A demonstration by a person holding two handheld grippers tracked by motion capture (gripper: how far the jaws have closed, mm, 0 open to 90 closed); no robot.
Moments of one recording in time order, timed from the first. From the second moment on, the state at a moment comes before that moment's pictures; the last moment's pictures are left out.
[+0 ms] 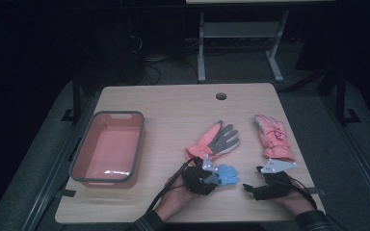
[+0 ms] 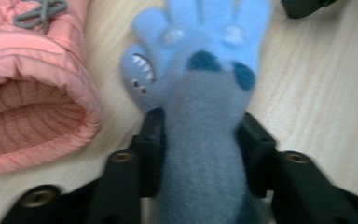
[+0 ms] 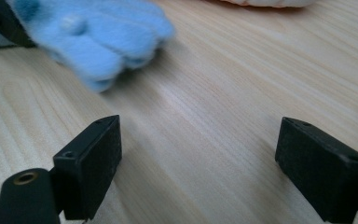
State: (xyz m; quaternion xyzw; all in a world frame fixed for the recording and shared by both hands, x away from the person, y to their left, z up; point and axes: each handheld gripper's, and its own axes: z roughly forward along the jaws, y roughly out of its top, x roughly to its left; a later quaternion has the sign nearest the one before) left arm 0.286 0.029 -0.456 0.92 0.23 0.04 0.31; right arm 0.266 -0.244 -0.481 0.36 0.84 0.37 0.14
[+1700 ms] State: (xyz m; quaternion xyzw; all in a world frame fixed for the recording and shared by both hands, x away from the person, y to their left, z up) left arm 0.329 0.135 -0.349 0.89 0.26 0.03 0.37; right arm 0.266 -0.244 -0.481 0.36 0.84 0.37 0.14
